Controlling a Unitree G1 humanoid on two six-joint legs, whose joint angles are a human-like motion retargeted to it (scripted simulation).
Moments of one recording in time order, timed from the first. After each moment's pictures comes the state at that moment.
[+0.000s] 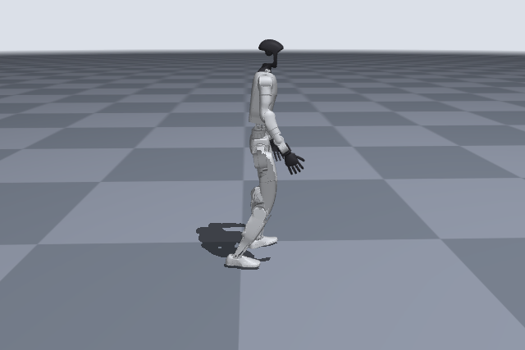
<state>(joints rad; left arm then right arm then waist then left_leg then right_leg) -0.11 0.35 -0.04 1.36 -0.26 -0.09 -0.21 -0.15 -0.24 0.18 1.08 0.25 -0.09 0.13 -0.05 -0.16 0.19 0.07 -0.02 0.46 0.01 -0.11 -0.08 0.04 -0.25 -0.14 0.49 -0.49 0.18</state>
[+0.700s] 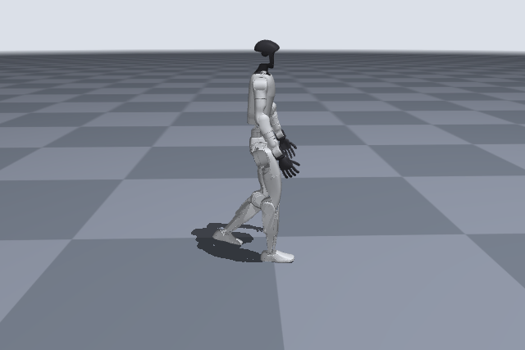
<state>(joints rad) -0.18 0.24 -0.13 1.32 -0.31 -0.11 -0.26 -0.13 -0.29 0.17 1.11 0.33 -0.08 0.11 -0.13 0.15 0.18 0.07 0.25 0.27 0.82 -0.44 -0.07 -0.11 0.13 -0.24 0.11 -0.05 0.11</state>
